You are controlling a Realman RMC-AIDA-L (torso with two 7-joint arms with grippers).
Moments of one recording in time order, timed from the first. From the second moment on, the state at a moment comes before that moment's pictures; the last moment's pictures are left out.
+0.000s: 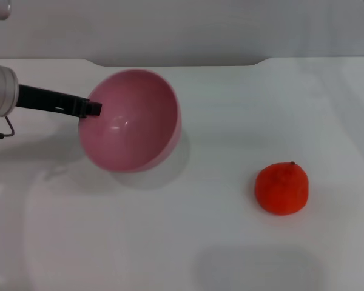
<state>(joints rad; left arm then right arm) -0.53 -2.03 1.07 1.20 2.31 1.34 -2.46 0.63 2.07 -1.35 -0.48 -0.16 -0.97 0.42</state>
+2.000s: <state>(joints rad) -0.58 -2.05 1.09 1.11 2.31 1.28 -2.42 0.94 2.03 -1.27 -0.98 -2.65 -1.69 2.40</state>
